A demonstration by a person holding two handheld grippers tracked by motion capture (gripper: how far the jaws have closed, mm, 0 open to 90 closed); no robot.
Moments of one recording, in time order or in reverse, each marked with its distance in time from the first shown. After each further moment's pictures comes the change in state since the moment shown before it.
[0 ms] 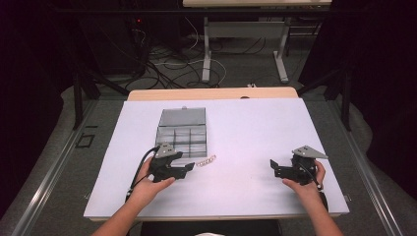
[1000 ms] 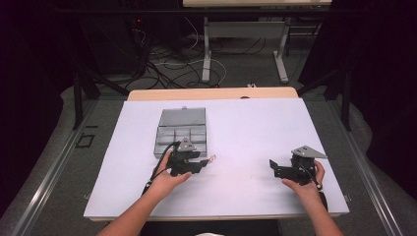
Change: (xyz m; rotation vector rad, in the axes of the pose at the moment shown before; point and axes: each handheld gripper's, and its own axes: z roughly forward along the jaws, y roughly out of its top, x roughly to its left) left arm -0.015 0.023 0.044 0.085 -0.035 0.049; right arm 0.001 -0.001 0.001 0.000 0.007 -0.002
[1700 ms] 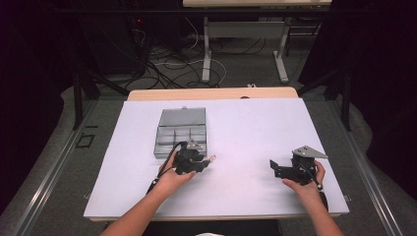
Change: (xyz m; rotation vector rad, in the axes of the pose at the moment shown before) left arm 0.001 0.003 0.023 0.126 0.010 -0.013; right arm -0.002 -0.001 0.000 0.007 0.014 0.005
